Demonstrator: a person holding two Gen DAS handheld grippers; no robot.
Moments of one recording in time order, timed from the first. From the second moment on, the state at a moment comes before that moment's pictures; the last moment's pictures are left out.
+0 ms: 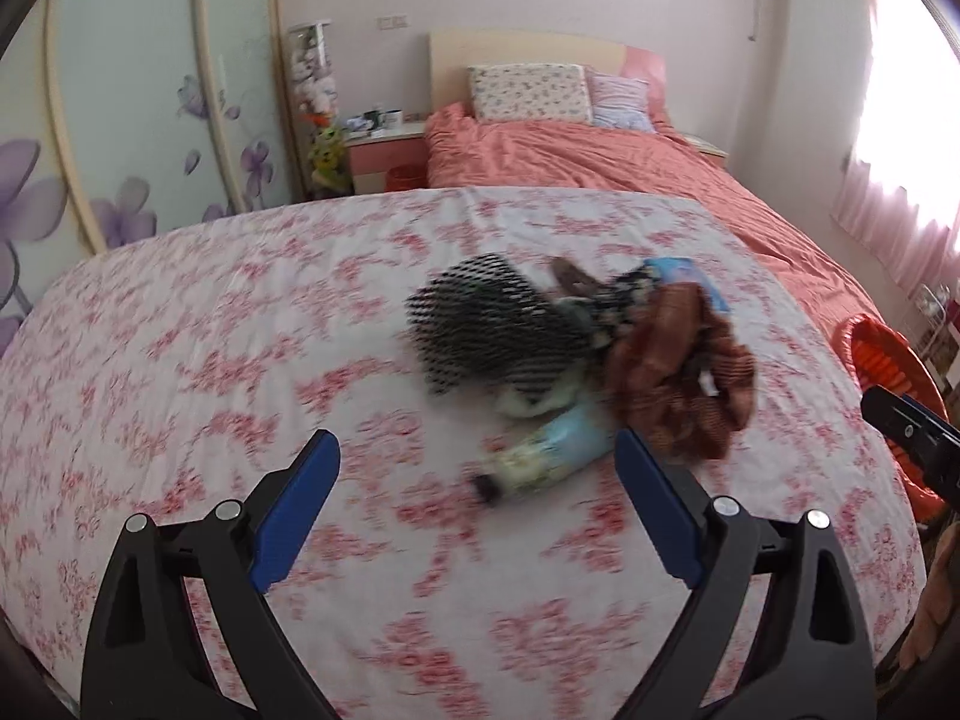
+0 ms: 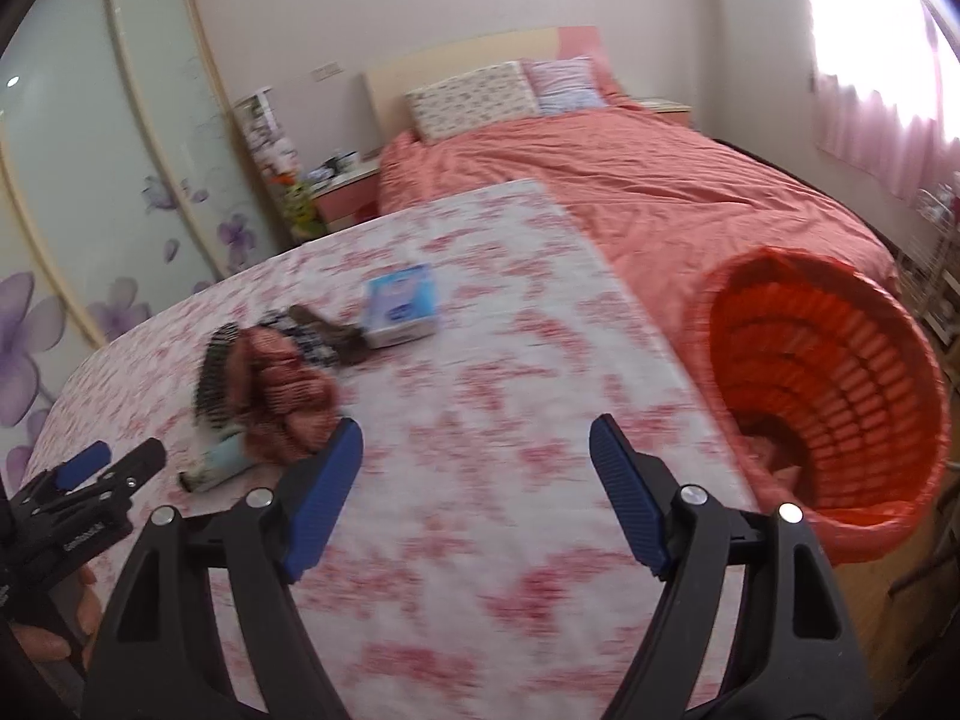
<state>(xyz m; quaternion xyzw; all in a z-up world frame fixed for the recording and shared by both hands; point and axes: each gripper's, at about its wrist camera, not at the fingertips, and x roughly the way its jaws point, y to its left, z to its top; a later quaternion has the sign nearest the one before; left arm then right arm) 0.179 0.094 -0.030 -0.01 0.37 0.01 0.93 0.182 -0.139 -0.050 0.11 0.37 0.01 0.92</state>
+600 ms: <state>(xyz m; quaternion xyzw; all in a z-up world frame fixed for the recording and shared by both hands) 0.180 0.123 -0.052 -0.05 0.39 -0.02 0.92 0.226 -0.076 -0.069 0.07 0.40 0.03 0.91</state>
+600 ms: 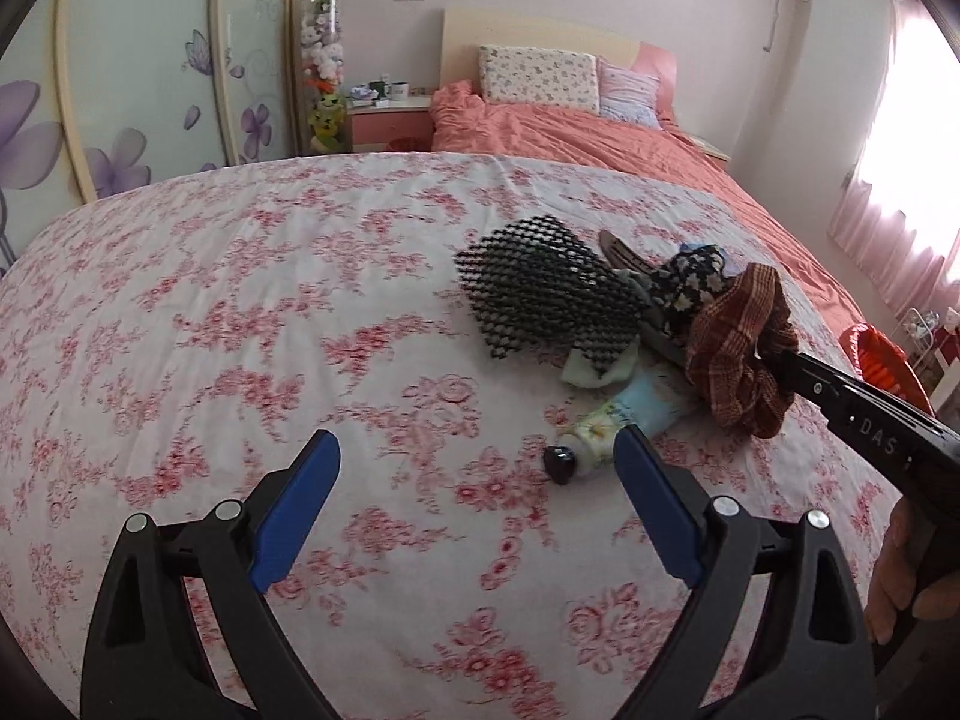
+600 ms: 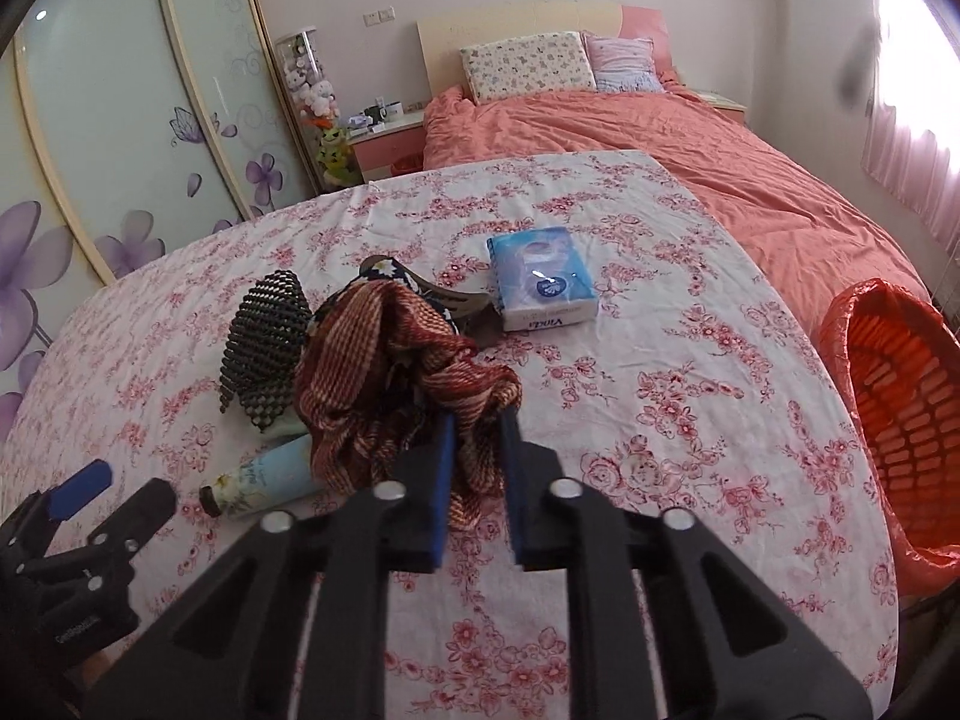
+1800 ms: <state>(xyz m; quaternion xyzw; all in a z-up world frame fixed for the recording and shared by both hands) 0.210 0.036 -0.078 0.01 0.44 -0.08 0.89 0.222 -0.135 -0.088 0.11 0.42 -0.01 0.90</state>
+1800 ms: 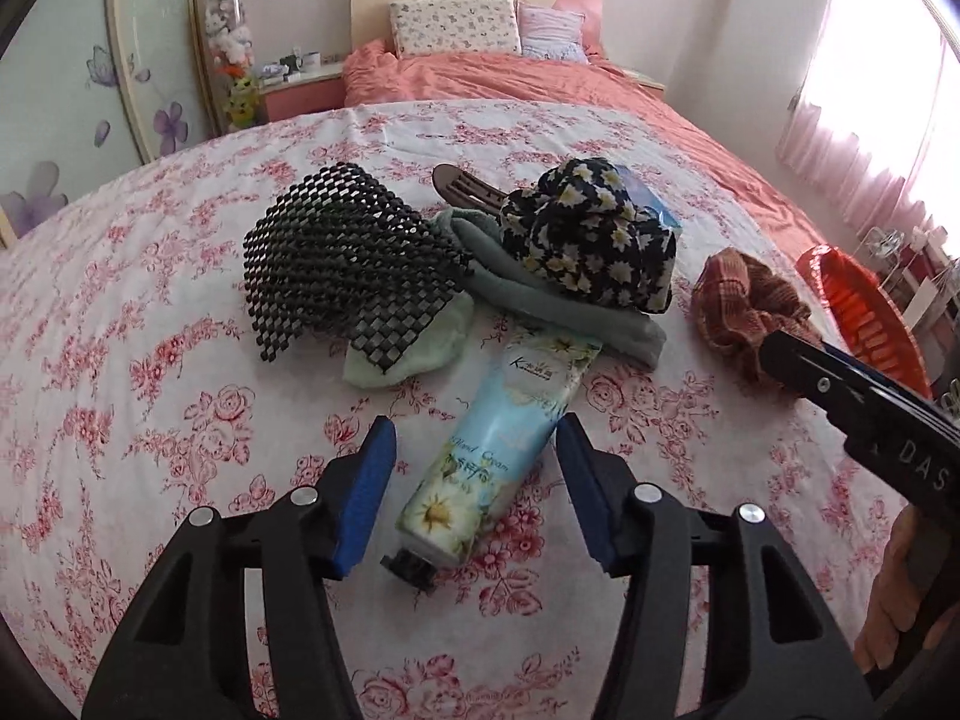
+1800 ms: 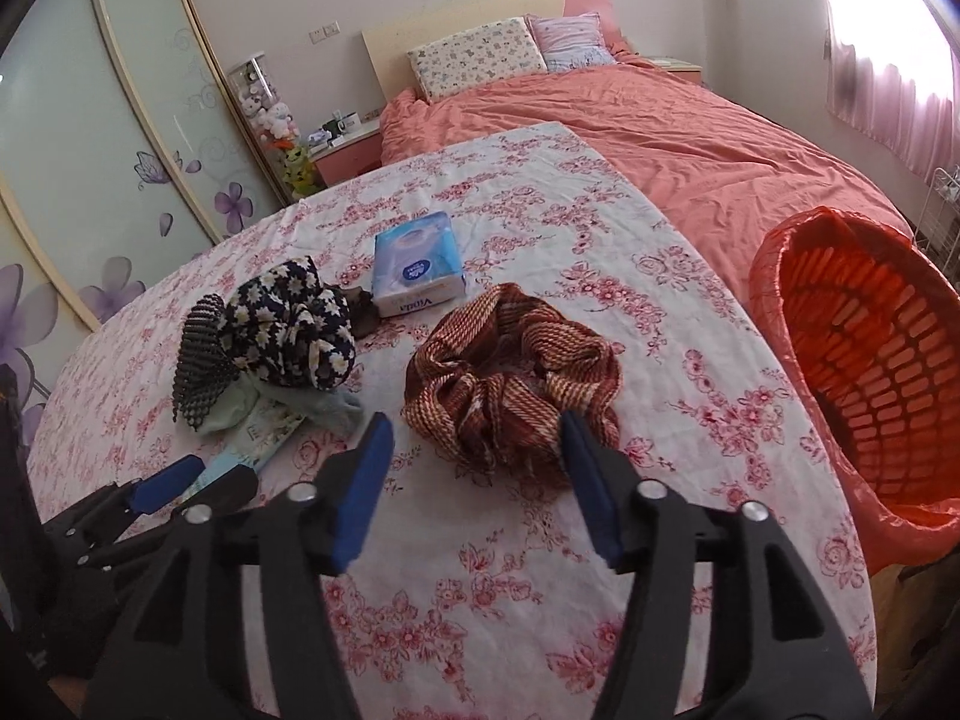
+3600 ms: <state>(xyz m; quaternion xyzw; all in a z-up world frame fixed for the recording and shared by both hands) 0.190 0.084 -0.077 0.00 0.43 -0.08 0.90 0.245 -0.133 -0.101 0.06 0.43 -0.04 0.90</state>
